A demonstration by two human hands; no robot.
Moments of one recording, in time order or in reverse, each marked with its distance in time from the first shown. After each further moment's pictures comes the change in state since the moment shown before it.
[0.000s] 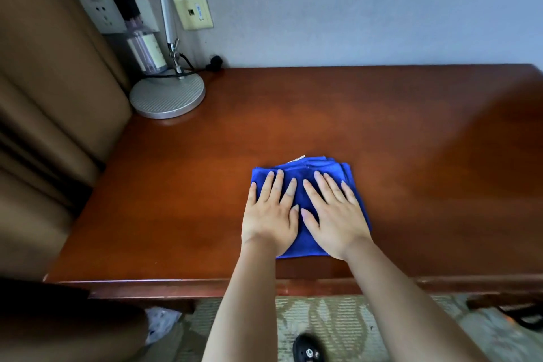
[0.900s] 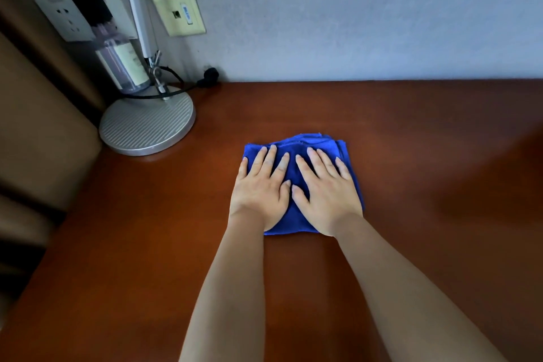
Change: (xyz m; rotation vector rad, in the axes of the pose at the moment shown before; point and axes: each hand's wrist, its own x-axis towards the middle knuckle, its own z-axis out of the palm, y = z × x) left_hand 0.171 -0.064 -0.030 0.022 0.018 -0.054; right_hand 0.185 0.022 -0.007 0.008 0.071 -0.015
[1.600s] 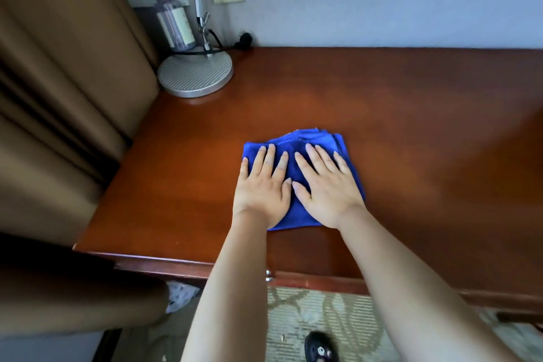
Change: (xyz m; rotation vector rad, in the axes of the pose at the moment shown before) left_hand -0.162 0.003 0.019 -0.006 -0.011 -0.100; right_hand -0.131 -0.065 -0.005 -0.028 -0.089 -0.126
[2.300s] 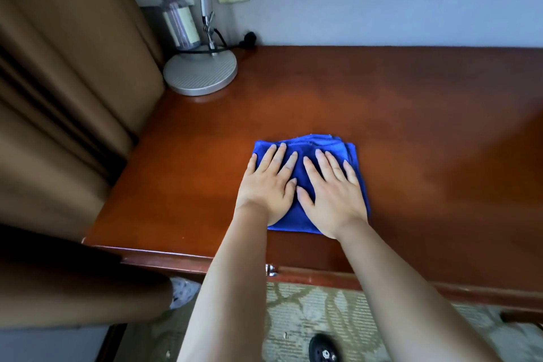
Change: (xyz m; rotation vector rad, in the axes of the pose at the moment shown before) left_hand 0.000 -0.007 0.003 0.010 0.016 0.107; right_hand -0.016 -0.010 0.013 0.029 0.093 0.112
